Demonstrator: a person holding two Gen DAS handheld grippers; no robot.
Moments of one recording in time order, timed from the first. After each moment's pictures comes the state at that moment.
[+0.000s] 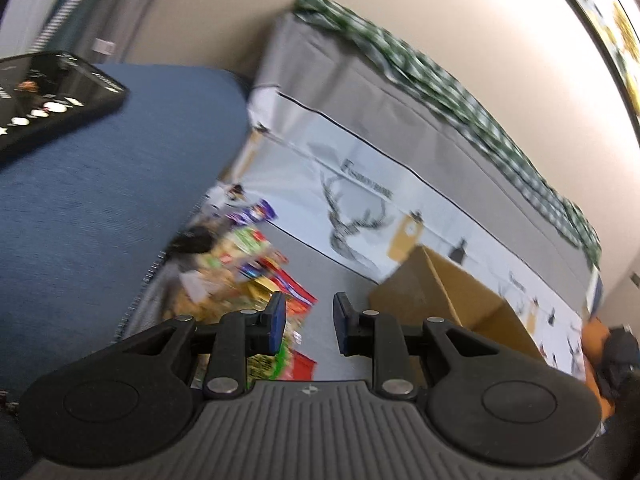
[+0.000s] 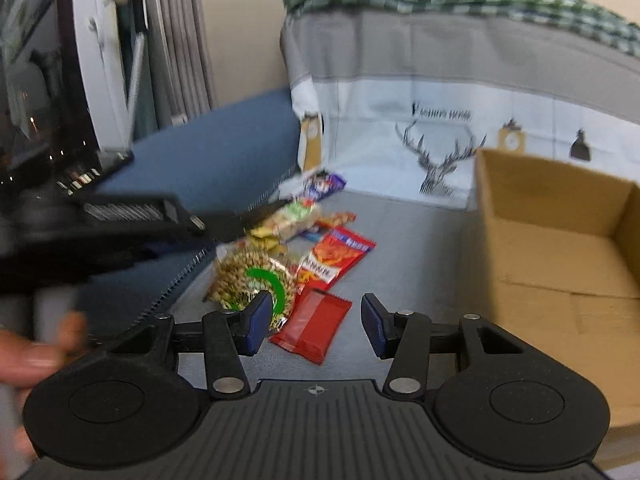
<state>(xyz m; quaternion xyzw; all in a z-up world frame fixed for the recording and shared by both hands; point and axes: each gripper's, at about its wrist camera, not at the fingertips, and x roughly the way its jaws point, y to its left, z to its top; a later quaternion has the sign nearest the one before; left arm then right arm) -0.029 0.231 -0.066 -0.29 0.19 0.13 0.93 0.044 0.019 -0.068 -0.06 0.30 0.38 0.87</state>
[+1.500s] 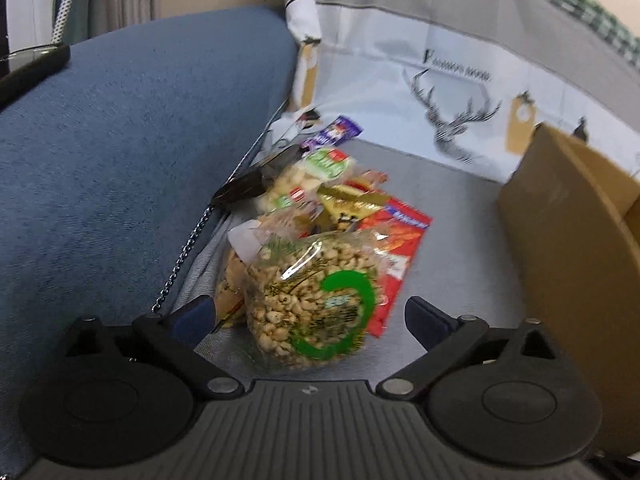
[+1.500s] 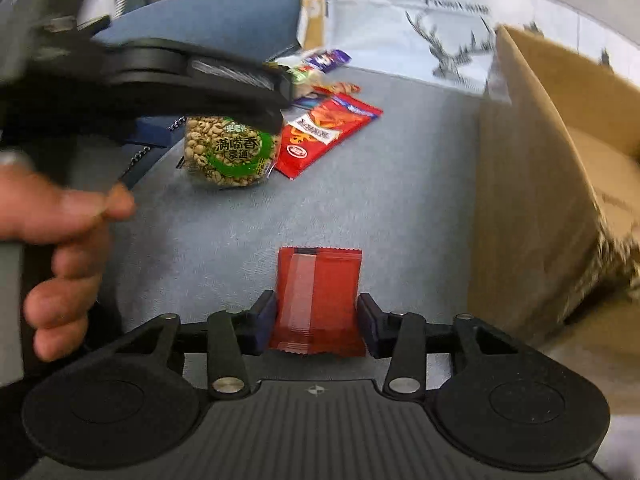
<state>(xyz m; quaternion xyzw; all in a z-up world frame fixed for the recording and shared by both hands) 0.056 0.210 -0.119 -0.13 0.36 0.26 0.89 0.042 0.004 -0.135 -0.13 0.39 0.38 0.83</state>
